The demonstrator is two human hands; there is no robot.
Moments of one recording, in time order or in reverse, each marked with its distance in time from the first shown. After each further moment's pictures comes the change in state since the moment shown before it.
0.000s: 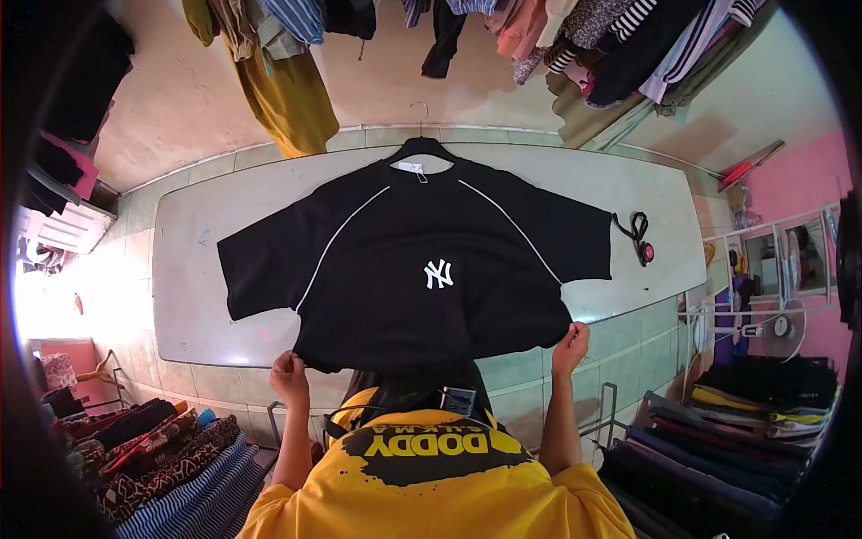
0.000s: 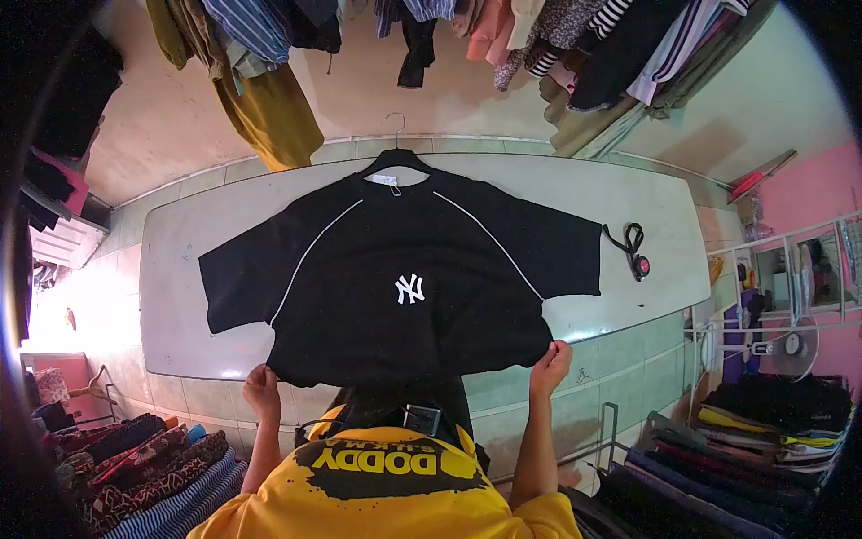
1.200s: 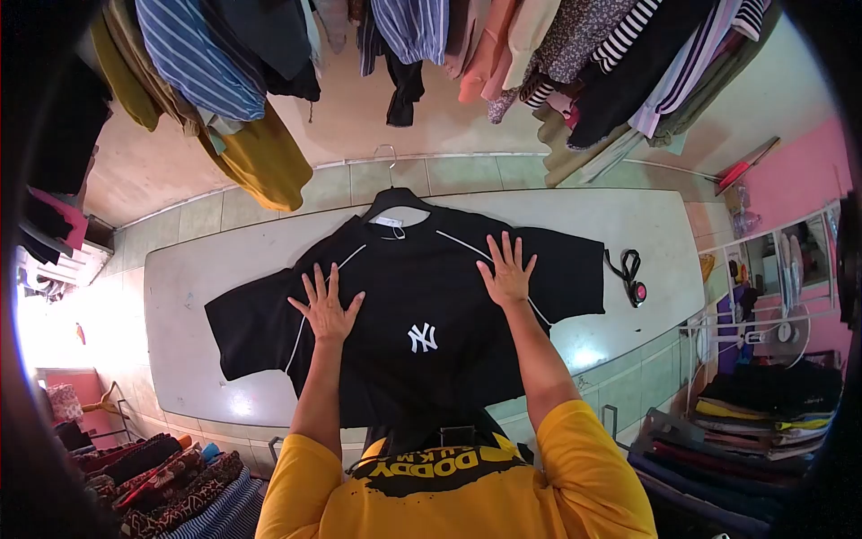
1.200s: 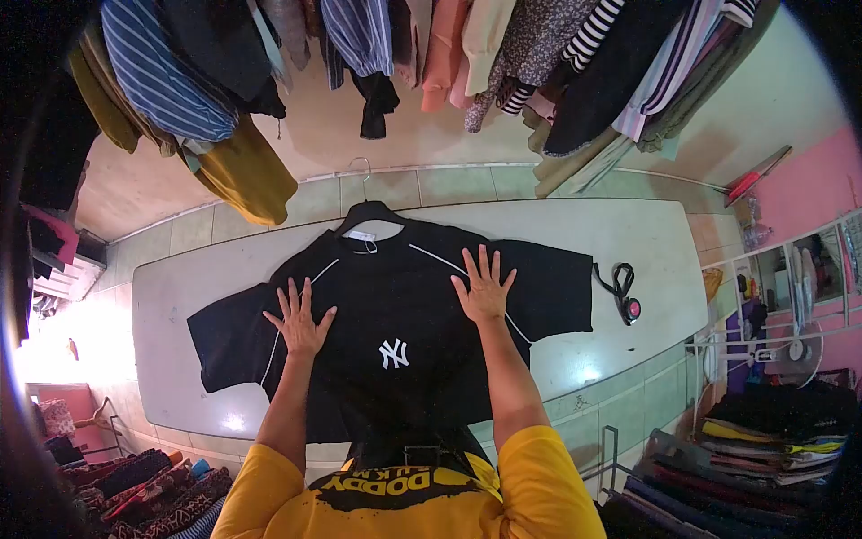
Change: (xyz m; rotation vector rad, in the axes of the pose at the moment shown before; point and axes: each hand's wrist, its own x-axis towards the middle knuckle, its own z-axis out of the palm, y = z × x) left_hand 0.108 0.140 0.217 0.978 -0.323 0.449; right_hand 0.168 -0.083 0.183 -0.478 -0.529 -0.399
